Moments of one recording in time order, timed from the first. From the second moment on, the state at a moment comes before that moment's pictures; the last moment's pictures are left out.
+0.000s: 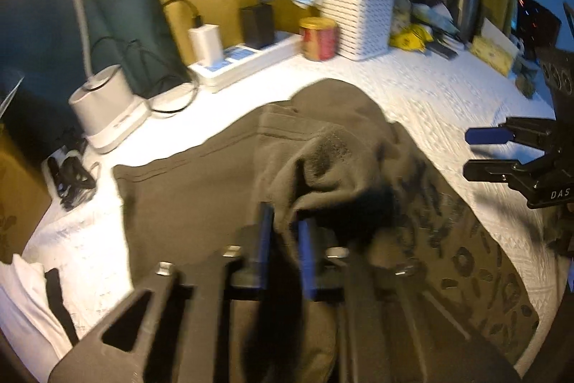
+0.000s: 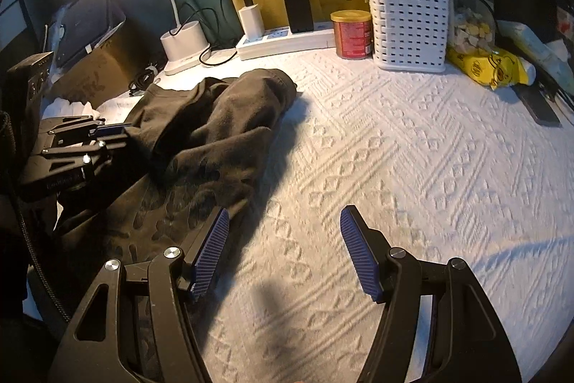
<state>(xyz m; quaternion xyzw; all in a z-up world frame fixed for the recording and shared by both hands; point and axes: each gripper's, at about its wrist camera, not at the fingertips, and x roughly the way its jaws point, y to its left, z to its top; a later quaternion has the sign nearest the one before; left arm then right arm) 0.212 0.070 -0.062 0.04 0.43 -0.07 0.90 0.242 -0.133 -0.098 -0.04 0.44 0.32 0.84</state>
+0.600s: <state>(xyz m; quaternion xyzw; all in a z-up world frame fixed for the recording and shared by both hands) 0.209 0.175 -0.074 -0.06 0.41 -0.02 0.91 0.275 -0.090 -0.097 -0.07 0.44 0.32 0.84</state>
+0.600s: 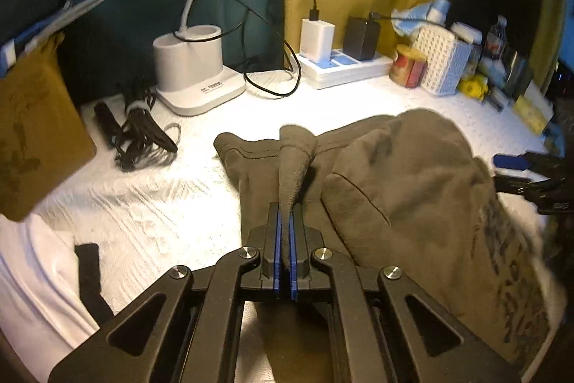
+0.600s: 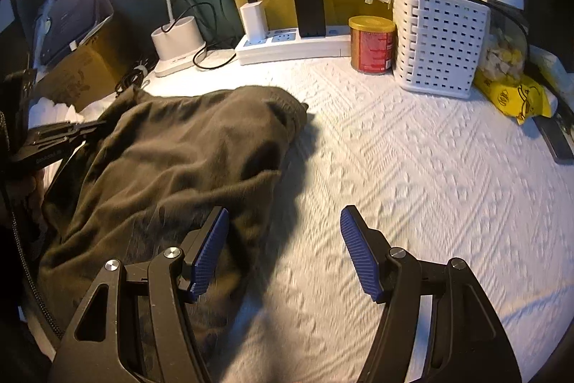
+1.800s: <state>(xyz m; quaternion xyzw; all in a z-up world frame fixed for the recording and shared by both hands) 0.256 0.209 -0.064 -0.05 0.39 0.01 0.92 0.373 -0.031 -0.100 -0.02 0.45 0.36 0.82</state>
